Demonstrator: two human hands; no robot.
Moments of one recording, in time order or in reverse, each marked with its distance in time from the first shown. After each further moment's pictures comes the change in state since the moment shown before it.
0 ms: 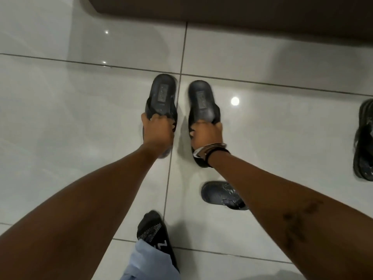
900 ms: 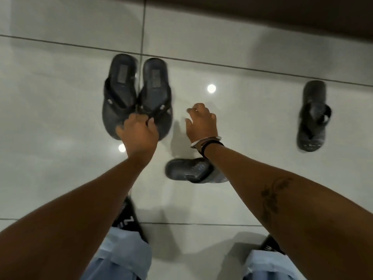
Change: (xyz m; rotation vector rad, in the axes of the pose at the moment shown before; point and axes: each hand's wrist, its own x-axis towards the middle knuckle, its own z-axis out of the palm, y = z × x) left_hand -0.078 0.083 0.013 -0.238 0.220 -0.322; right_hand -0.063 0.085 -0.016 0.118 0.224 0.049
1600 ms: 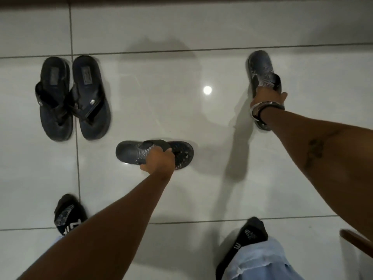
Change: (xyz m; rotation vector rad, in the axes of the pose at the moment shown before) left_hand -0.165 0.187 0.124 -0.074 -0.406 -0.432; right_hand -0.019 0.370 -0.111 -0.134 -0.087 0.551
